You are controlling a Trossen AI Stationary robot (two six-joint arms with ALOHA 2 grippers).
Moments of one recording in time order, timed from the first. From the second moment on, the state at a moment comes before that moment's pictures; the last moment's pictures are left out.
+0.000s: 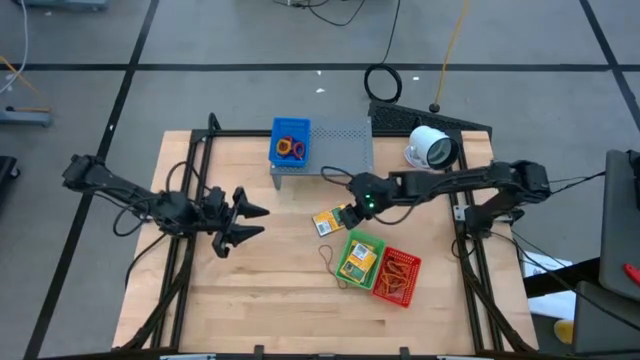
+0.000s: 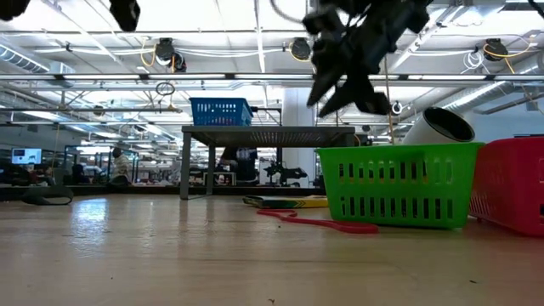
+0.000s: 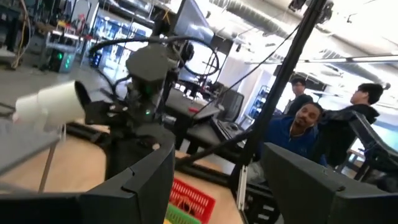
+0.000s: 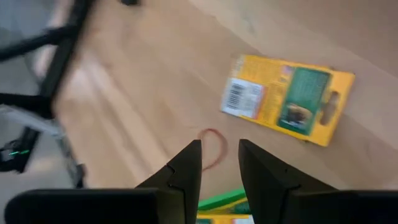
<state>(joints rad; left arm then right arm) -0.37 0.77 0.43 0.55 -0.29 -0.34 -0.06 1.50 1.05 -0.37 -0.14 0.93</state>
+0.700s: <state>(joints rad) -0.37 0.77 0.39 0.54 -0.34 -0.41 -0.09 1.64 1.04 -0.37 -0.03 0.87</state>
